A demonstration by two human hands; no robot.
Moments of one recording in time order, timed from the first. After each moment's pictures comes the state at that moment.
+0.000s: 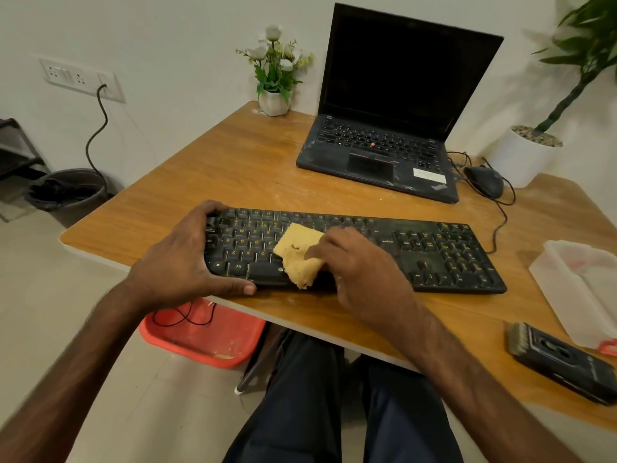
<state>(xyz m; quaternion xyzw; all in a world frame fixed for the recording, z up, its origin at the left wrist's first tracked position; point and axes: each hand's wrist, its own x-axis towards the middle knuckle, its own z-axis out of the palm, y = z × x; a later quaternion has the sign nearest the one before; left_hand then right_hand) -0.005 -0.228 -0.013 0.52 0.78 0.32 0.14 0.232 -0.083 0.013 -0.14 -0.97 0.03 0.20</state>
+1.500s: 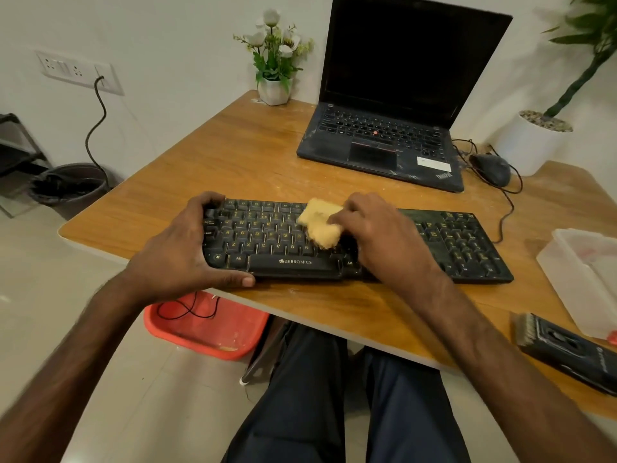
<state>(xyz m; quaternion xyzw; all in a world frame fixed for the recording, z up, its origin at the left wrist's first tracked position) -0.007 -0.229 -0.013 0.52 0.78 0.32 0.15 0.230 -0.044 0.020 -0.19 -0.96 -0.06 0.18</state>
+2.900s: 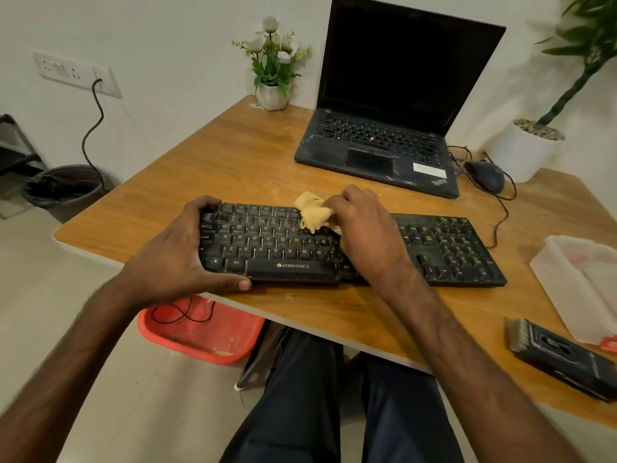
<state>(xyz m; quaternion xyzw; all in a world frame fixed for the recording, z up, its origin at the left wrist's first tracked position) -0.007 -0.228 -0.013 0.52 0.77 0.32 0.16 0.200 -0.050 0.024 -0.28 -0.94 -0.03 0.18</state>
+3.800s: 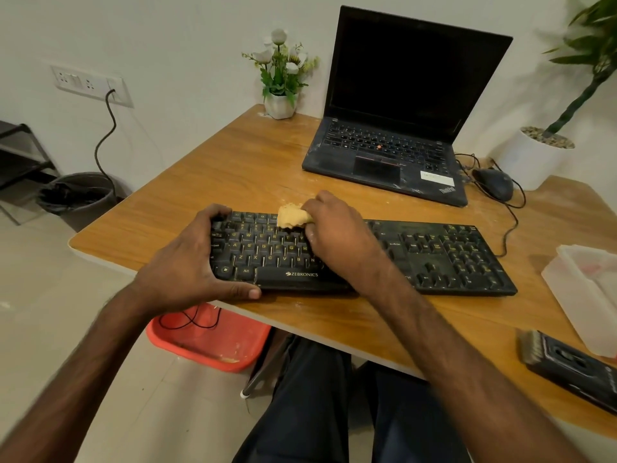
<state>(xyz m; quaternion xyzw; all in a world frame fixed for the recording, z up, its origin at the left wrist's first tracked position) -0.007 -0.229 -0.012 0.52 0.77 0.32 0.16 0.162 -0.059 0.032 -0.25 -0.95 0.06 0.15</state>
